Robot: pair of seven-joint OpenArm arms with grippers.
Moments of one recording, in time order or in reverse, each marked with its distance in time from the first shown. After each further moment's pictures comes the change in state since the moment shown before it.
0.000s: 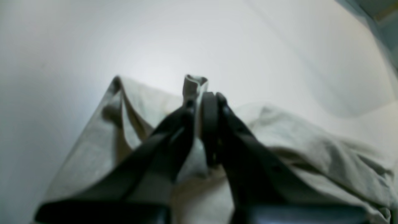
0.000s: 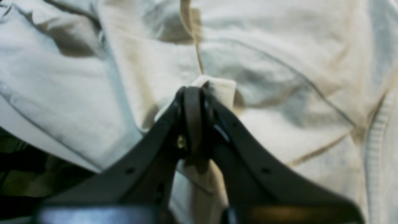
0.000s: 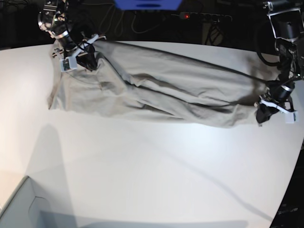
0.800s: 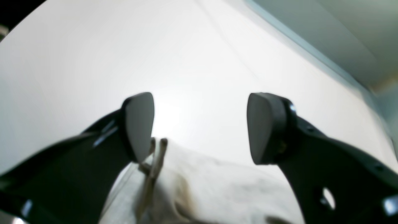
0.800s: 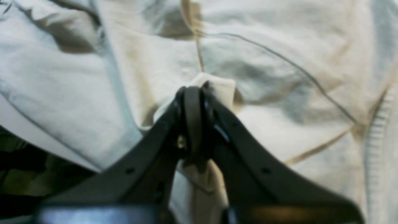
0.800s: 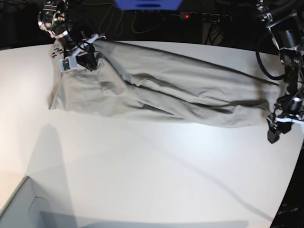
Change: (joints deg) left arm -4.8 2.2 -9.0 0.3 -0.2 5.2 -0.5; right arm 0.4 0.1 -0.1 0.0 0.0 0.0 -0.1
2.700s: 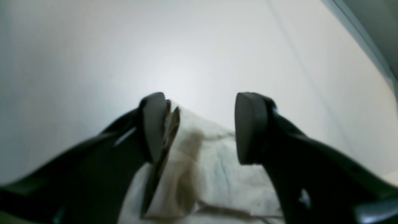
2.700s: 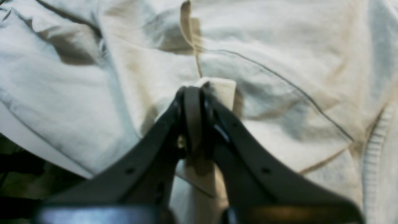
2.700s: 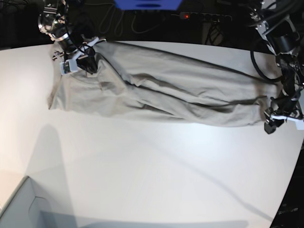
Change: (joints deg) left arm -3.5 3.4 -8.4 -2.7 7.3 0.8 9.2; right arm 0.7 0.0 -0.1 0.0 0.0 0.0 -0.1
